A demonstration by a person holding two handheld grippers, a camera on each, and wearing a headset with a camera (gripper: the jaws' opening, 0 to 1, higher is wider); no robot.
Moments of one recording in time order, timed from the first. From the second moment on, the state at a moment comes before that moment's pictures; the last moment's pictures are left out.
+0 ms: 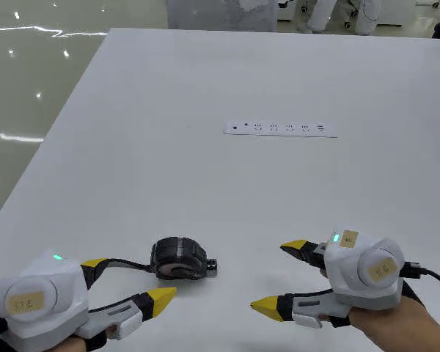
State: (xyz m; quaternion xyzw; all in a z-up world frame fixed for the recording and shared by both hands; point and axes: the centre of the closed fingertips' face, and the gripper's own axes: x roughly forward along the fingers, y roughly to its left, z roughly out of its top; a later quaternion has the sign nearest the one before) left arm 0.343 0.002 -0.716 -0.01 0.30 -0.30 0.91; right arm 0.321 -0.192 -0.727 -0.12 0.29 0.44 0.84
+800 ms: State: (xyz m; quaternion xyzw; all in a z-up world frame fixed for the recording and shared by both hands) left arm 0.302 0.029 -0.710 0.04 0.29 -0.34 0.89; right arm 0.278 -0.244 -0.715 -0.10 0.29 0.38 0.87
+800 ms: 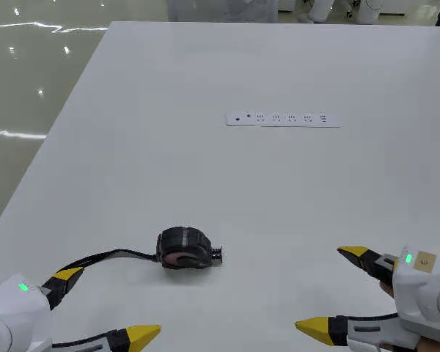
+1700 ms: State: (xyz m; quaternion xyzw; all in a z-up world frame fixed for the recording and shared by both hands) left arm 0.276 0.050 -0.704 0.05 0.29 -0.35 0.89; right arm 0.230 -0.297 -0.712 -0.08 0.31 0.33 0.89
